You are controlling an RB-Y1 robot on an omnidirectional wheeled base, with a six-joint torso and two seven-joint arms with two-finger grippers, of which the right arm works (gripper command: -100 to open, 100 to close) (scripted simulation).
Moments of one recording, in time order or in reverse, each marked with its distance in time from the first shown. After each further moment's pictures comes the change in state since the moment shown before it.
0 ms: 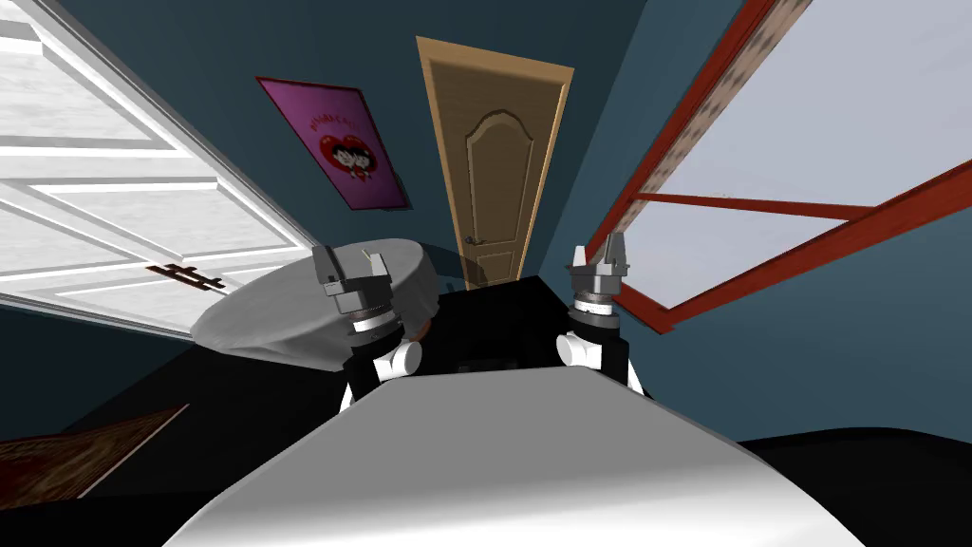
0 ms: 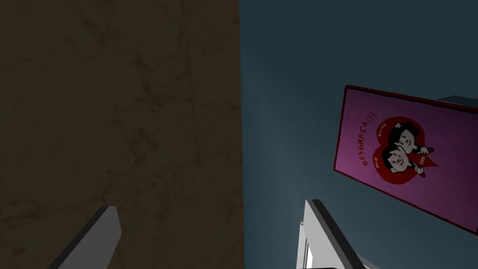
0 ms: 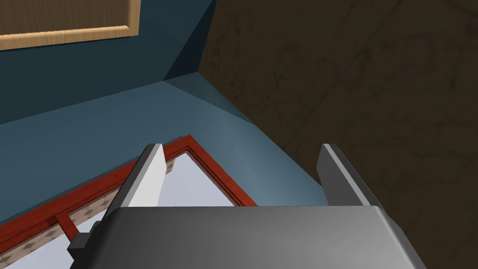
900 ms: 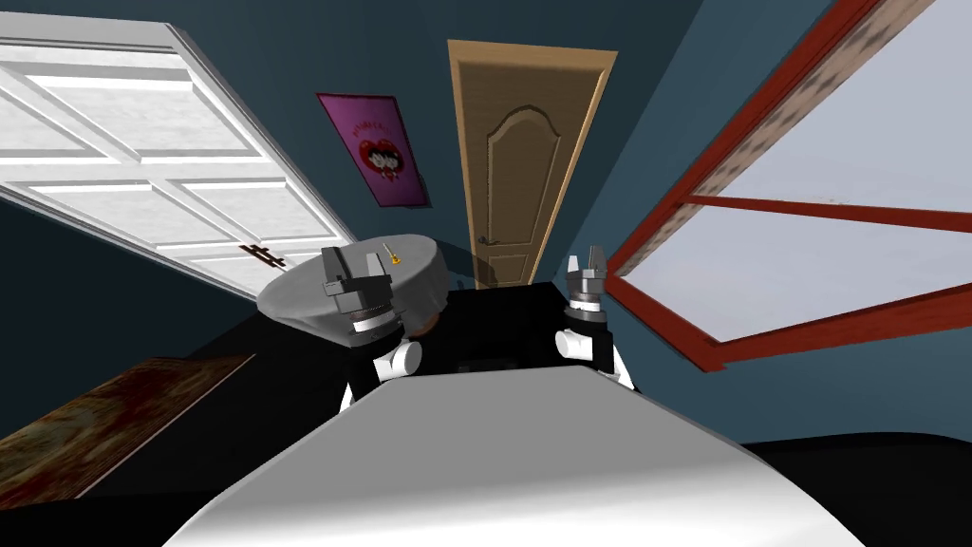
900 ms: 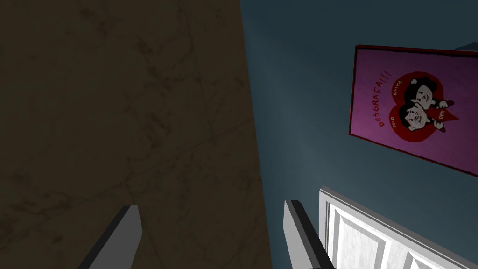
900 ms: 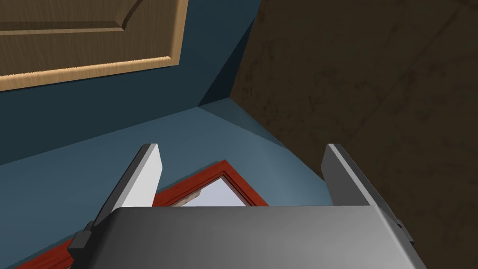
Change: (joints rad) arm -0.072 -0.038 -0.074 0.192 -0.045 -0.038 0.034
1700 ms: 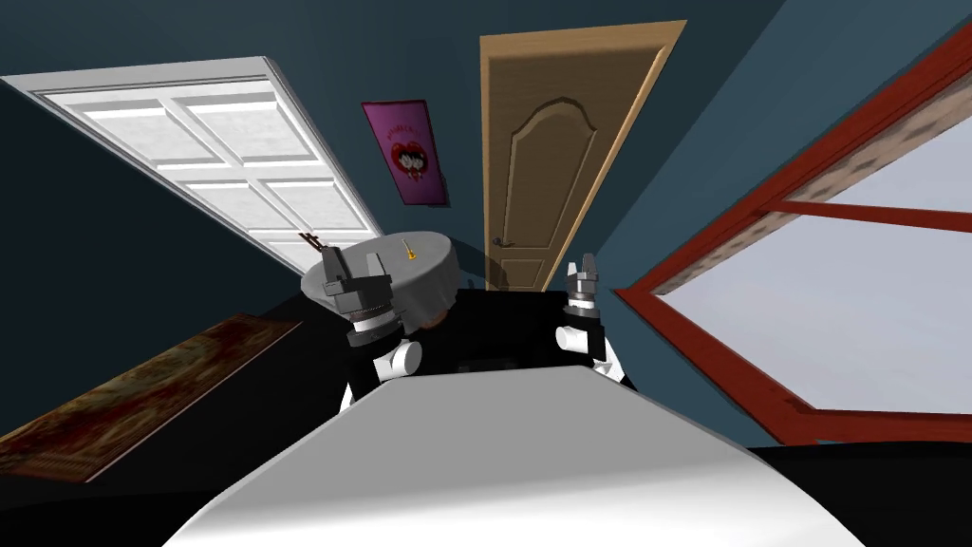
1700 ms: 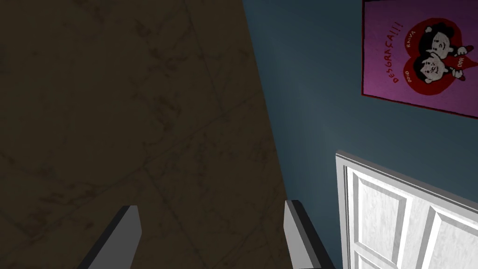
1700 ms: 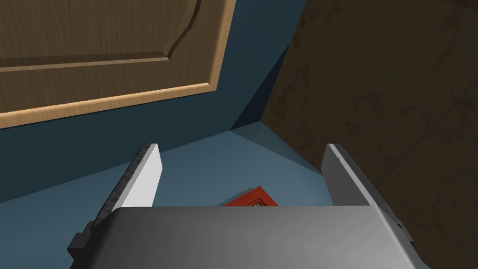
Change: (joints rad) arm -0.090 -0.028 -0.080 0.205 -0.048 -0.026 0.047
